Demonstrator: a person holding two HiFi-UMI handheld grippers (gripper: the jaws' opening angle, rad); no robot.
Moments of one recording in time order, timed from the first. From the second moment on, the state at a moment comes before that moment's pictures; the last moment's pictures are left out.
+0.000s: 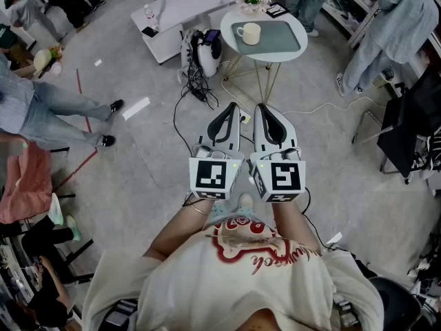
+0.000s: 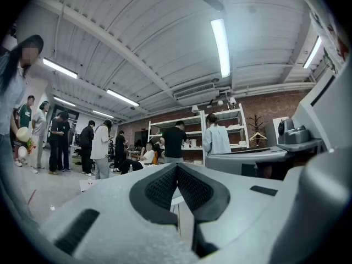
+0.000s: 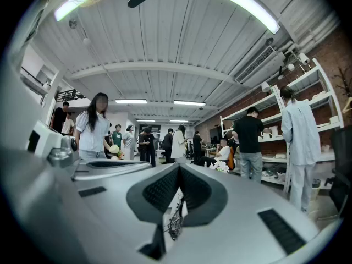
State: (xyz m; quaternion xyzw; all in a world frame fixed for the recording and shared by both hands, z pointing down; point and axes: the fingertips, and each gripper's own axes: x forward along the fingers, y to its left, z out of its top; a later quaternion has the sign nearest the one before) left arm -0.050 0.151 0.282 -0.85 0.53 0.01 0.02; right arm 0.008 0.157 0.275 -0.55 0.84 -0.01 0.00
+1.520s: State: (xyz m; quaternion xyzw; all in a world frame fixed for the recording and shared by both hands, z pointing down) left arm -0.007 0.108 0.289 -0.83 0.56 0.02 0.02; right arm 0.059 0.109 0.271 -0.54 0.84 0.01 0.02
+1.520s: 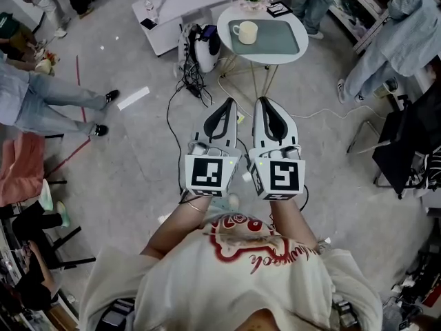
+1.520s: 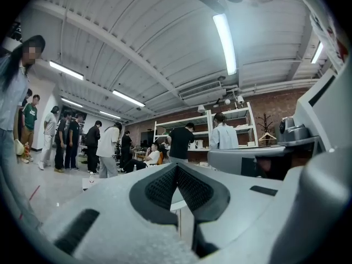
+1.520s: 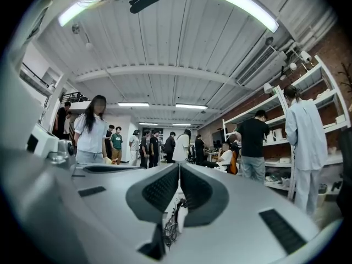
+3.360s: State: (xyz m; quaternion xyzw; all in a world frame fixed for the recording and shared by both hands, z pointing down) left arm -0.023 -0.269 0.322 -0.84 0.54 0.01 -0.01; right arm 0.044 -0.276 0.317 -0.56 0.83 -0.02 -0.02
